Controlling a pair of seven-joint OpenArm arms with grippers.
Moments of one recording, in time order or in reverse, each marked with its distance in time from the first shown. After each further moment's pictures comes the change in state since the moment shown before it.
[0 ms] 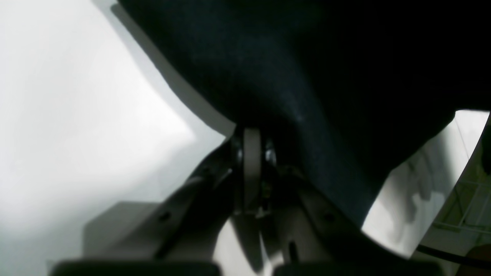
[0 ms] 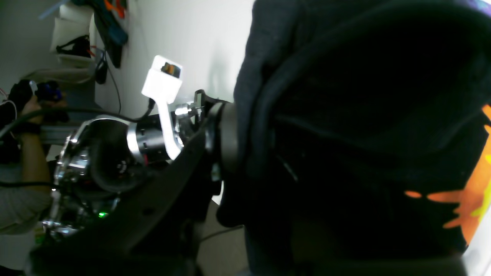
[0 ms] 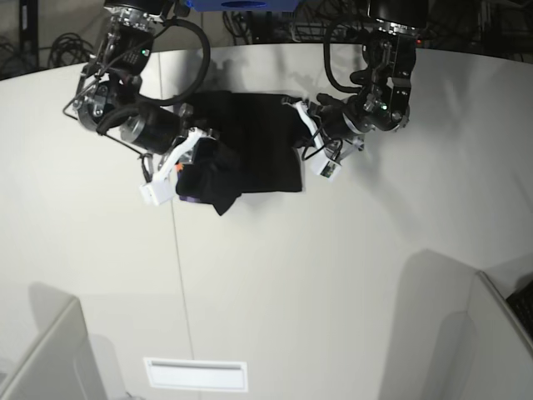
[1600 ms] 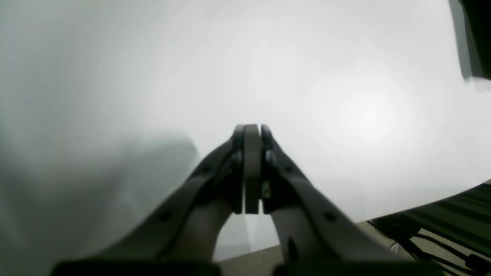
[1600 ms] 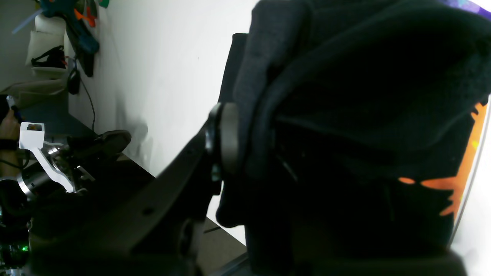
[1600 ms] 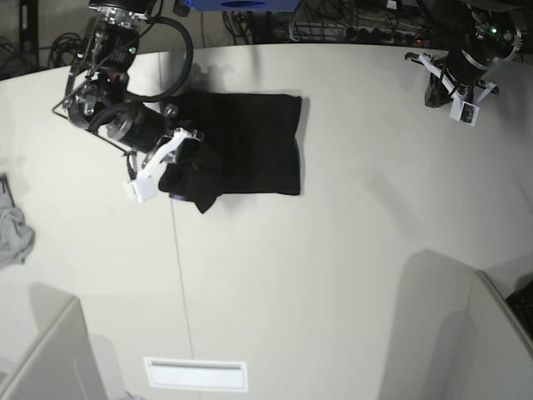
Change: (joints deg) left arm 24.0 -4.4 -40.4 19.9 -0.1 -11.2 0.6; right arm -1.2 4.6 -0.1 -1.7 -0.1 -0.3 5.1
